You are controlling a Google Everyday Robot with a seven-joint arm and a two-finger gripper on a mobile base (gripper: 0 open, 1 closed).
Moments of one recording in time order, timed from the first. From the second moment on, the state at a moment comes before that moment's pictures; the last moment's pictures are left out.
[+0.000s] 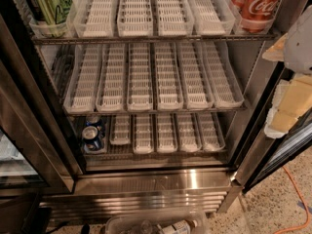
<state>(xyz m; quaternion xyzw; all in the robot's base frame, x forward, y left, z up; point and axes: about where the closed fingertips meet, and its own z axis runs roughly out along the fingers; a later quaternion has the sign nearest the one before) 0.438 -0.216 0.977 -0.60 0.78 -0.04 0.16</state>
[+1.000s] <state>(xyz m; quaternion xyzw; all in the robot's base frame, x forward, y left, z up) 0.442 -0.210 0.969 -0.61 0.78 -0.02 0.13</state>
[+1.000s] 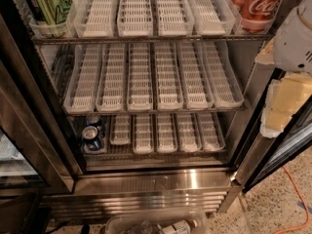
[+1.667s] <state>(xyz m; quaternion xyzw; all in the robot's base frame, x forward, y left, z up) 0.437 -0.206 0.951 -0.60 0.79 -0.02 0.13</state>
